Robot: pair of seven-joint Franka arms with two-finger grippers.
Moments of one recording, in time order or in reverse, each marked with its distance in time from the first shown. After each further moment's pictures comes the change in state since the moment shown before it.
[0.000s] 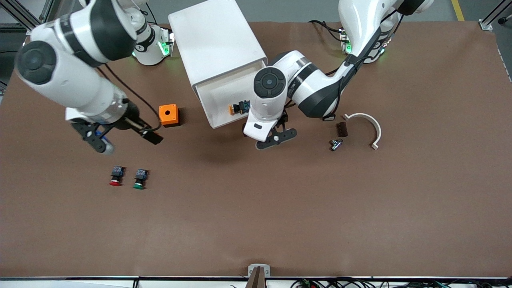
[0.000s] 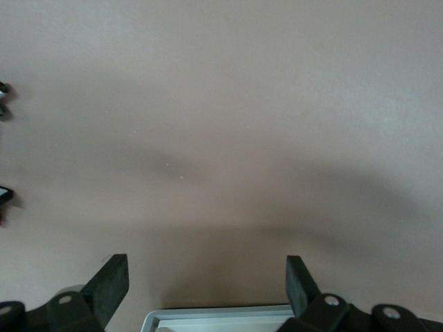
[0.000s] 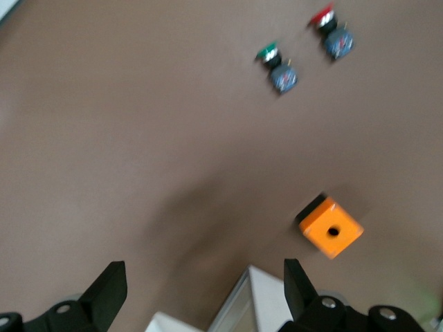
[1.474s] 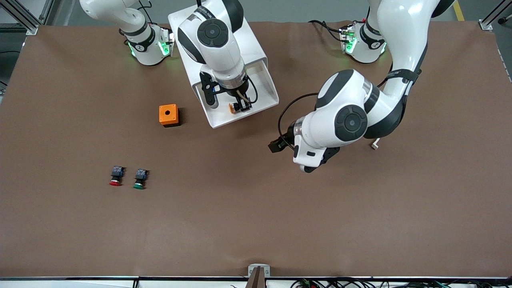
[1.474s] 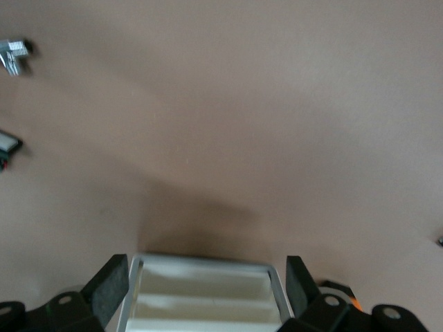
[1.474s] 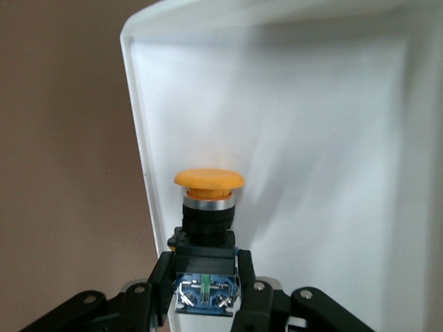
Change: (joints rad) left arm 0.216 -0.030 -0.001 0.073 -0.268 -0.107 0.026; right arm 0.508 0.067 0.030 -0.219 0.010 0.382 1.129
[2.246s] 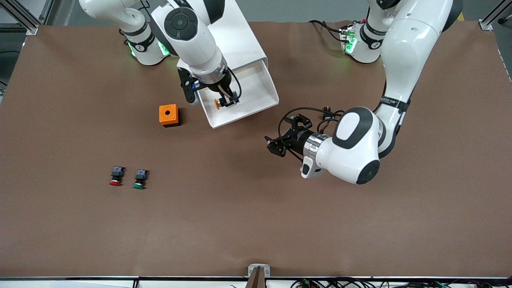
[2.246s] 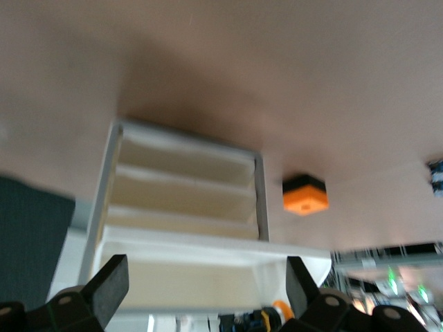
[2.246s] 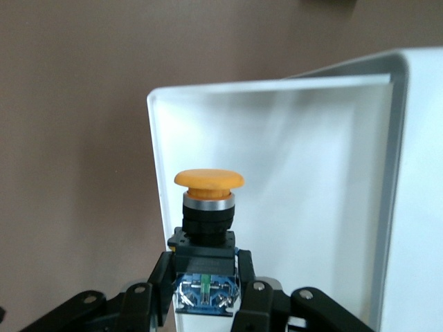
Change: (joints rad) left arm 0.093 0.107 0.008 0.001 -0.443 -0.131 -0.009; right arm -0.072 -0.091 0.011 0.001 0.061 -0.102 -0.115
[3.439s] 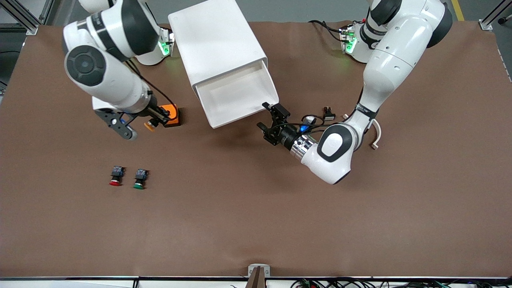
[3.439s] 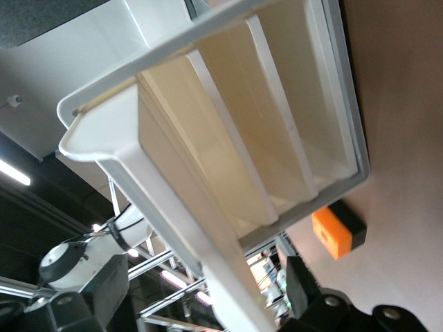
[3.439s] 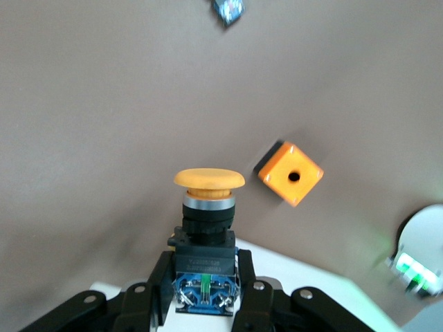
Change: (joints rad) left arm -0.005 0.141 0.007 -0.167 -0.470 -0.091 -0.810; right arm -0.310 -0.015 0.002 0.089 -0.105 -0.356 -0.731
